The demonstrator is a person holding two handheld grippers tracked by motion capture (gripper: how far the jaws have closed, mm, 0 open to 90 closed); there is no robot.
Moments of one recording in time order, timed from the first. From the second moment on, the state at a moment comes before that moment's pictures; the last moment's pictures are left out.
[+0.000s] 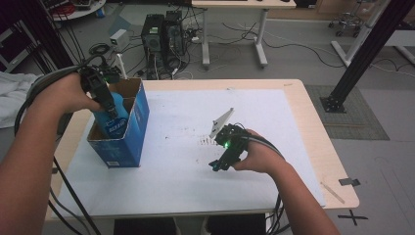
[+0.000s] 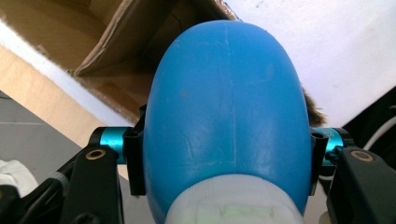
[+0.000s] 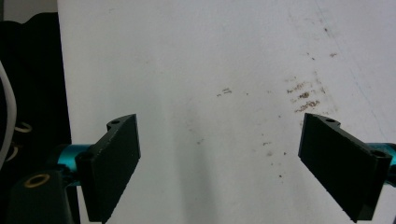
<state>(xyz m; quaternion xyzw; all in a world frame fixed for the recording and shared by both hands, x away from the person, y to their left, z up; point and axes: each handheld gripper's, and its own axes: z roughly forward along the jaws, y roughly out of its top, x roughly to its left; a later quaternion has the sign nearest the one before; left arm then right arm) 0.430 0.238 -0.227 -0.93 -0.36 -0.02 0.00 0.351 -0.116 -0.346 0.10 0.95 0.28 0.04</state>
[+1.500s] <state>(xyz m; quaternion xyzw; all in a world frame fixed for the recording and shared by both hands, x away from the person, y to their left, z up) 0.437 0.247 -0.296 -0.95 -0.33 -0.01 0.00 0.351 -0.112 -0.352 0.10 0.96 0.27 0.03</state>
